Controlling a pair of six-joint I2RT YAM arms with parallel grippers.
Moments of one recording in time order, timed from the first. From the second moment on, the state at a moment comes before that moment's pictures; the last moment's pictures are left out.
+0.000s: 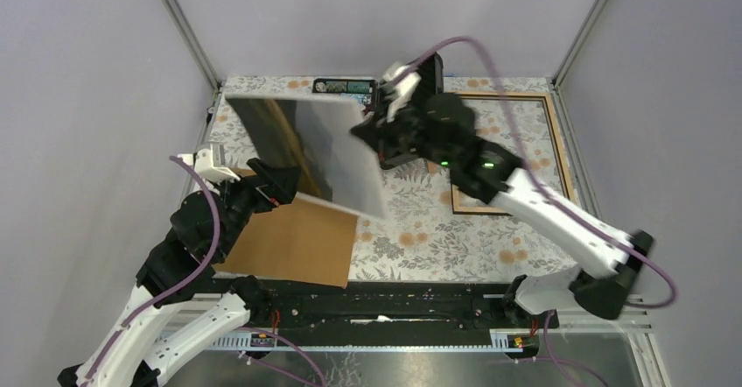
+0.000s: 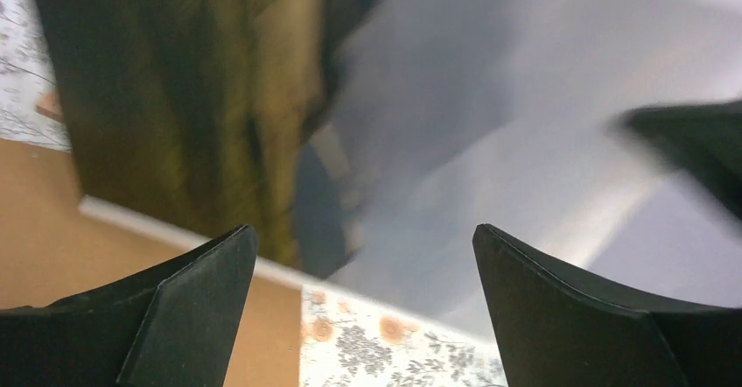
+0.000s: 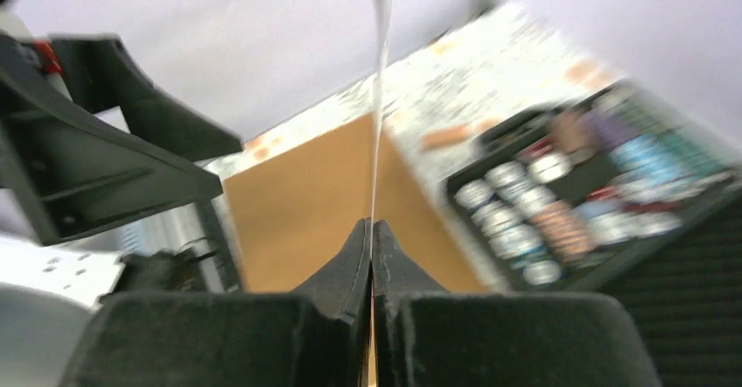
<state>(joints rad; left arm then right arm) -0.70 0.50 0.95 -0.60 -0.38 -0.70 0.90 1.43 1.43 -0.17 -0.19 0.23</state>
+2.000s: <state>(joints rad) -0.70 0.55 0.81 -0.57 -0.28 -0.43 0.26 1.01 1.02 -0.66 -0.11 -1.29</state>
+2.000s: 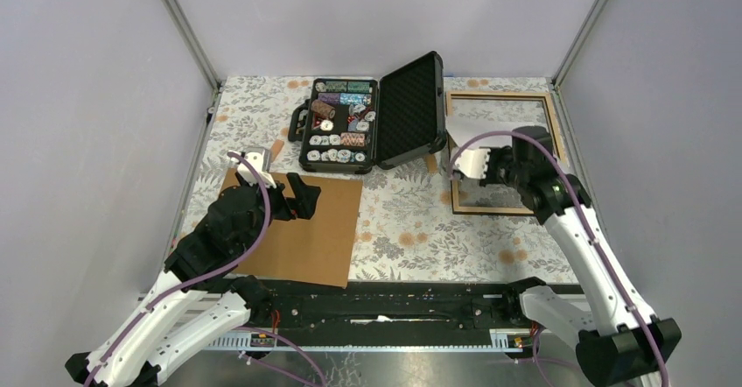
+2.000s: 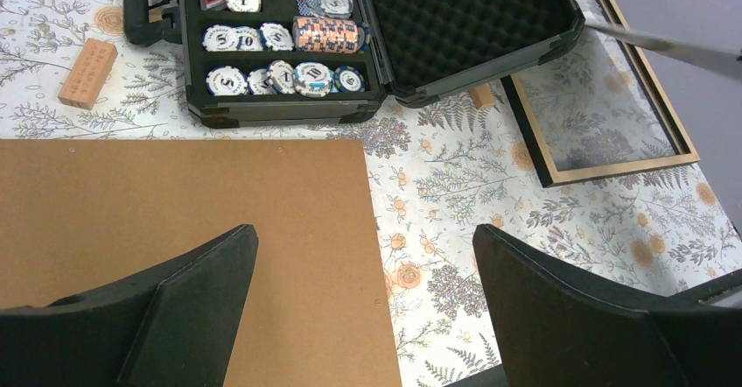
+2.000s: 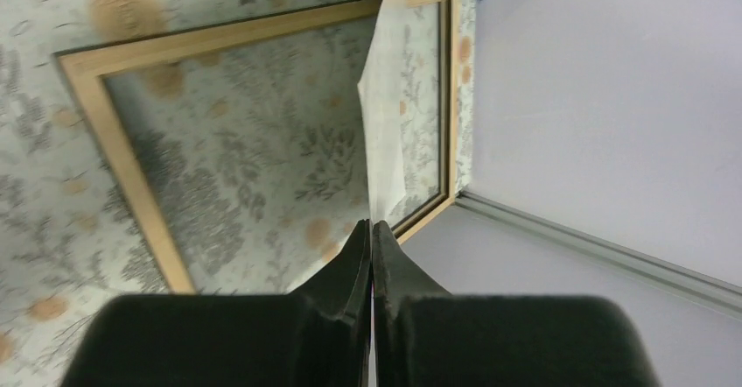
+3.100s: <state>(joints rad) -0.70 0.49 0.81 -0.57 -0.30 -0.43 0.26 1.16 0.76 -0.49 -0.04 -1.52</state>
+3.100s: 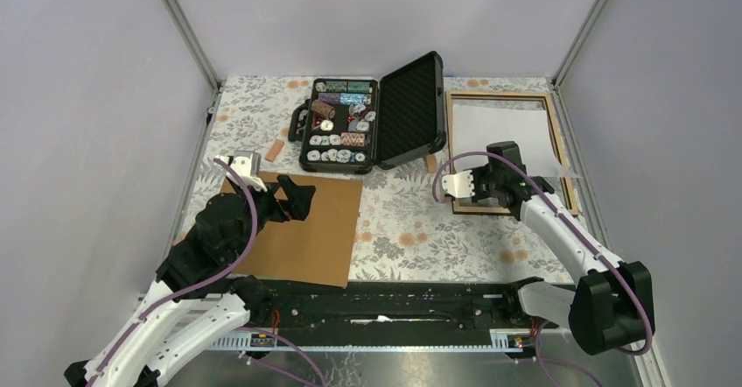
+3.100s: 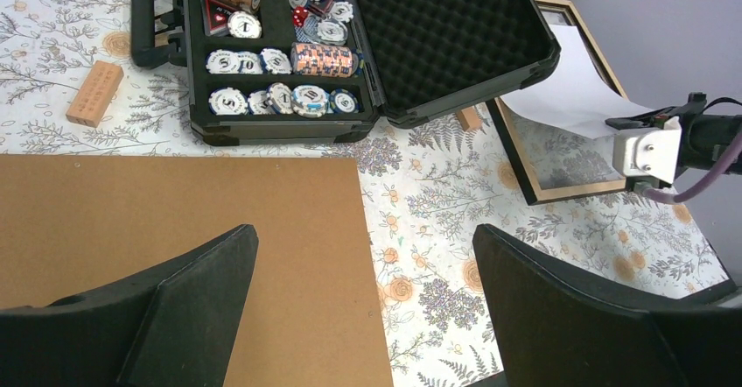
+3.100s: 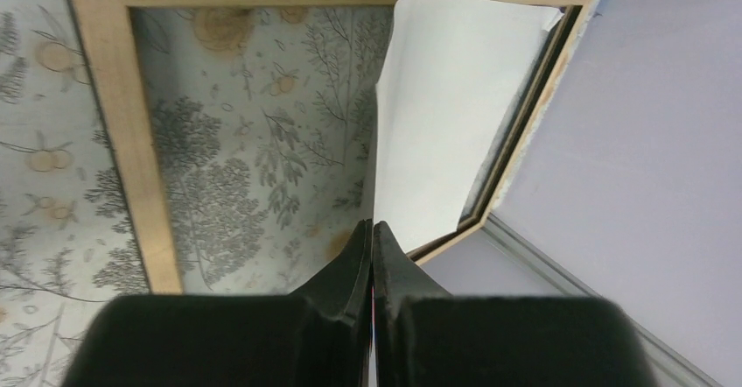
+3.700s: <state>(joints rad) -0.70 0.46 0.80 -0.57 -0.30 -0.43 0.24 1.28 0.70 -0.27 -0.02 -1.59</state>
